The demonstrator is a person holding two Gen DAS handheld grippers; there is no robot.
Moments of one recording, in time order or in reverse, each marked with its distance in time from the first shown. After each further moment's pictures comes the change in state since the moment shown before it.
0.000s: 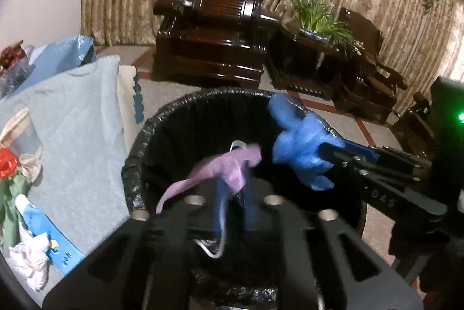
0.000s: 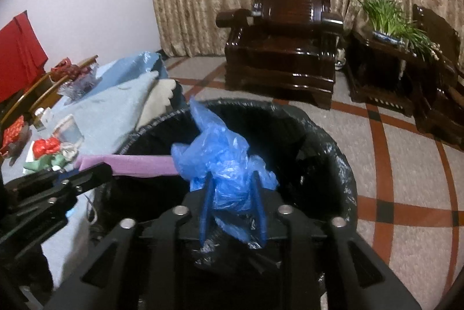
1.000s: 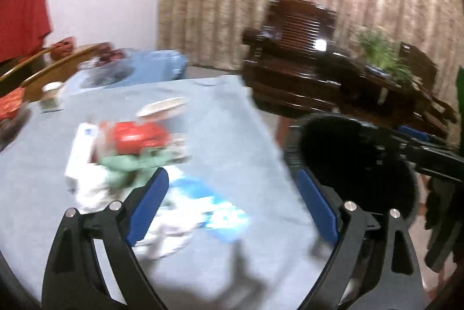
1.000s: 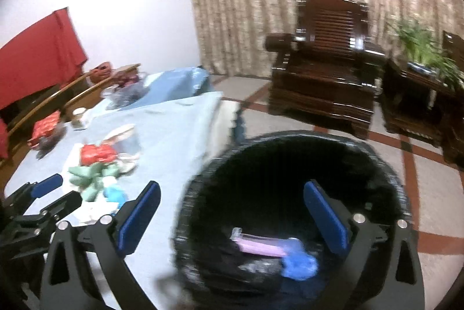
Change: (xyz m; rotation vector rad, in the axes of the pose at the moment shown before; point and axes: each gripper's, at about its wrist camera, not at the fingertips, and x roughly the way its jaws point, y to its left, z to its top) left arm -0.140 0.121 -0.057 -0.126 -0.178 0.377; right arm -0.027 0.122 0.012 -0.119 -0.126 0.205
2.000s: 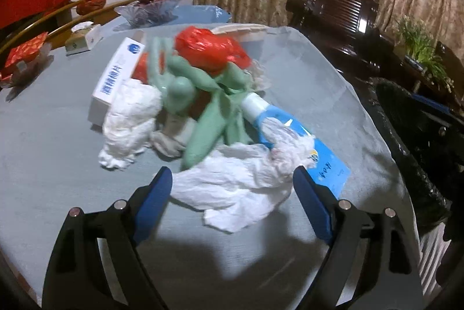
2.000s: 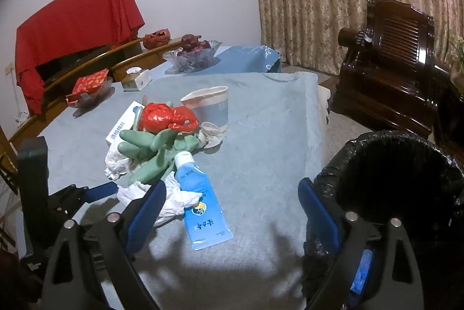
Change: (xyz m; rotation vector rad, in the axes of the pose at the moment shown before) left arm 0.050 0.073 -0.060 -0.090 0.163 0.091; right arm 0.063 0.108 -0.029 -0.152 0.072 0.185
